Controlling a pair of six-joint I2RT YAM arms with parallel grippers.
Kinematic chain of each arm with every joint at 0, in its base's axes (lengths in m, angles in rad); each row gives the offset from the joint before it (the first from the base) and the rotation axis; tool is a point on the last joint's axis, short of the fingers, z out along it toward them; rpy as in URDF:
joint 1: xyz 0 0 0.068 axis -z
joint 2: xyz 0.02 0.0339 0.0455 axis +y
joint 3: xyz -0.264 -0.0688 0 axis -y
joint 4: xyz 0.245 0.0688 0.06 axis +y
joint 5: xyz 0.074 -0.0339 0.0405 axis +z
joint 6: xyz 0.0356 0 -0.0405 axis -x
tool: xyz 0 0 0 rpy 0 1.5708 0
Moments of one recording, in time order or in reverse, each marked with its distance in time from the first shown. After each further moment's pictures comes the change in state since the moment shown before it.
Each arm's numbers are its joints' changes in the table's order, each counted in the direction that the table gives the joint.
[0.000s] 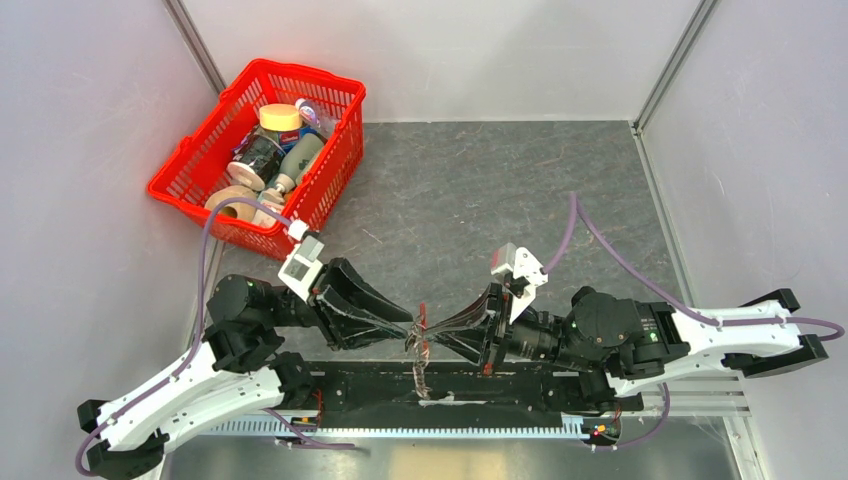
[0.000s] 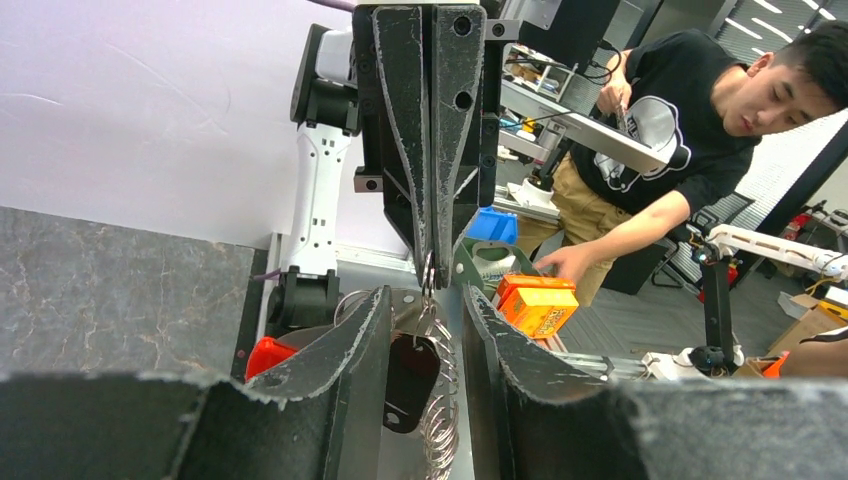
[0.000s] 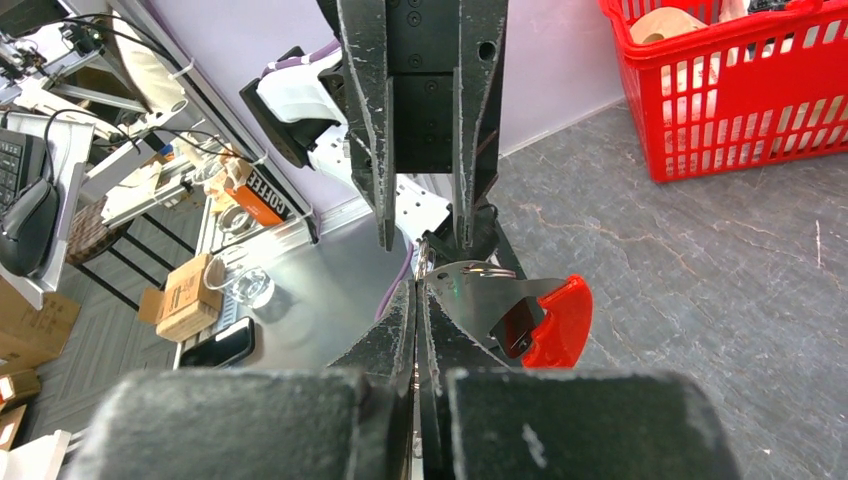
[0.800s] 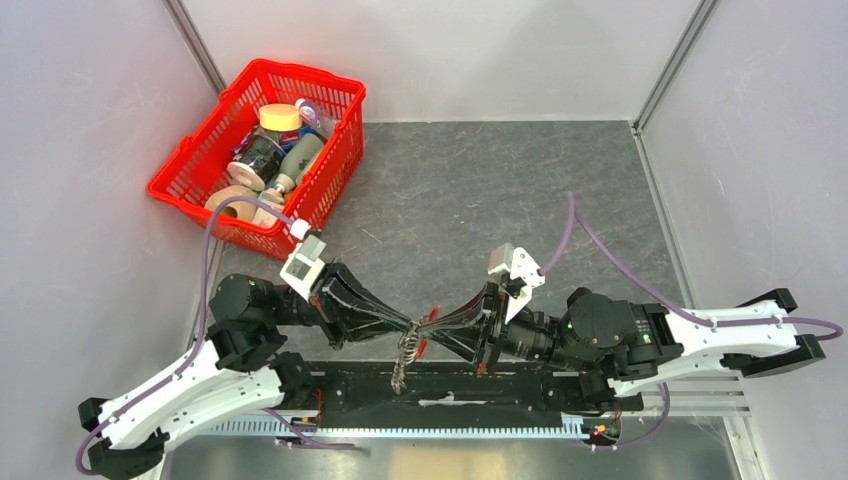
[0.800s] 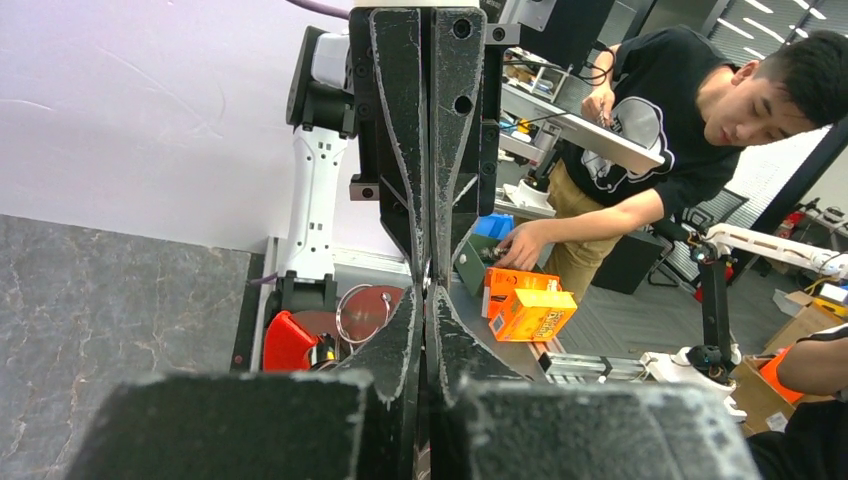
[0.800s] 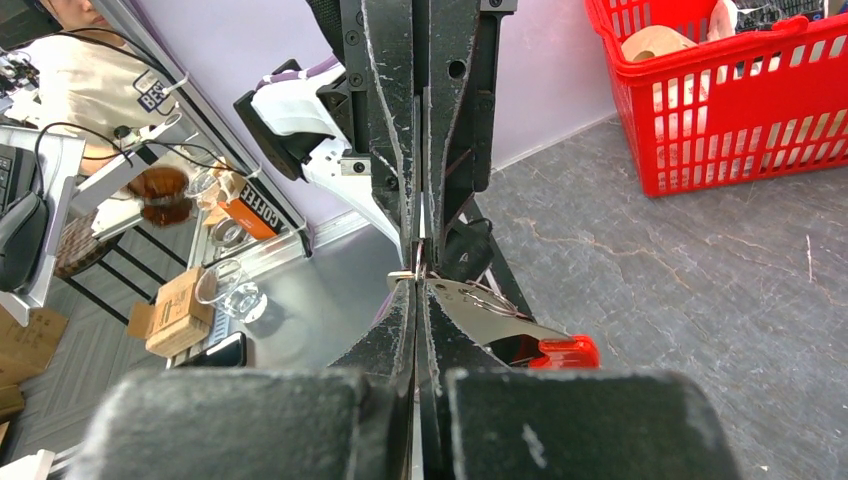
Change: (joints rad) left arm 0.000 0.014 -0.005 -0.037 -0.007 0.008; right arm 0.000 0.015 -0.013 -0.053 -0.024 0.021
